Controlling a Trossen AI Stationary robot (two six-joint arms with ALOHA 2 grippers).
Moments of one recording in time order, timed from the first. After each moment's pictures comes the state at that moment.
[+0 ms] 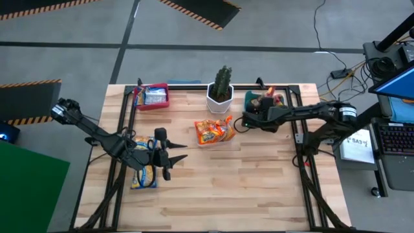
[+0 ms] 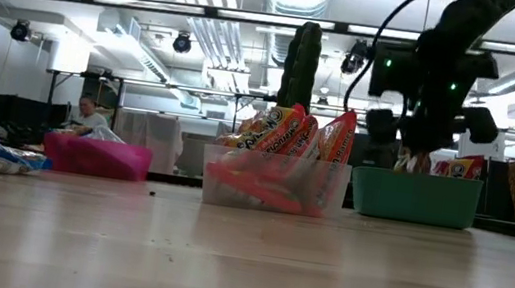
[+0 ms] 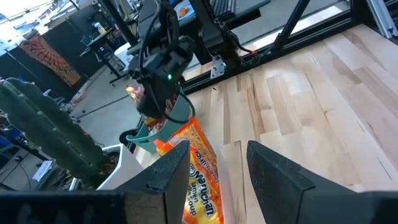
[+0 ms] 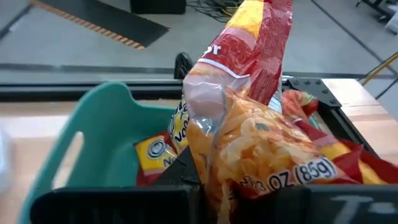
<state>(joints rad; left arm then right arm) -0.55 1.13 0.82 -0.05 -0.77 0.23 -0.25 1.51 0.83 -0.77 1.04 1.34</state>
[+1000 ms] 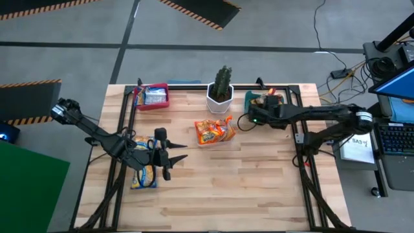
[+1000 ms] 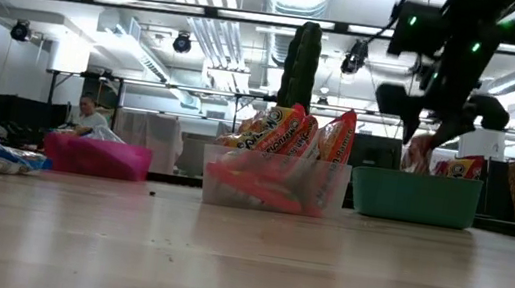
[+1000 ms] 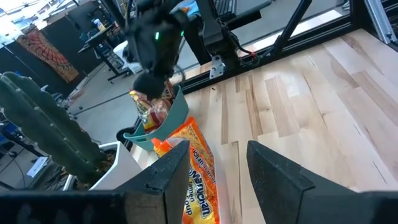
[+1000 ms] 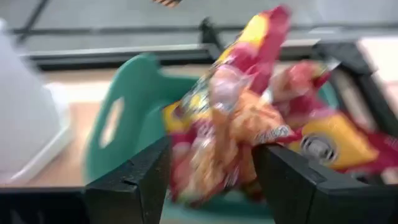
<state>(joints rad) -0.55 1.13 0.82 -0.05 -0.77 0.20 -0.24 1.30 0.84 -0.82 0.80 1.26</state>
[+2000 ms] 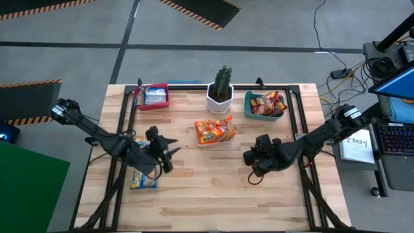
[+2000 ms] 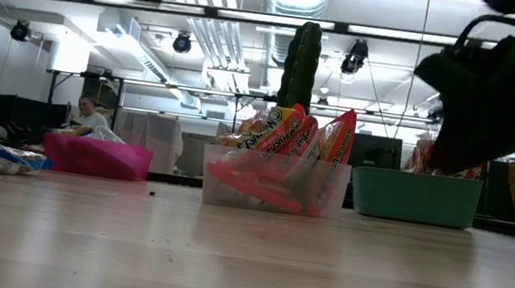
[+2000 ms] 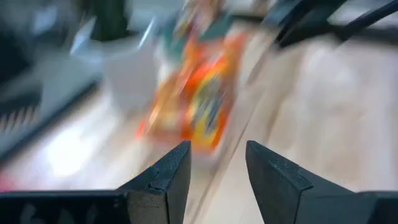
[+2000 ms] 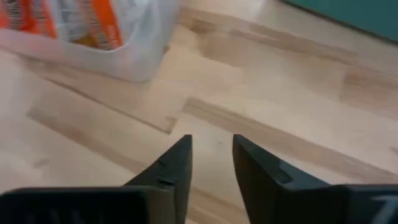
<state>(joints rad) -0.53 1.13 0.82 -0.45 -0.88 -0.58 0.43 1.43 0.80 -0.77 0.64 1.56</state>
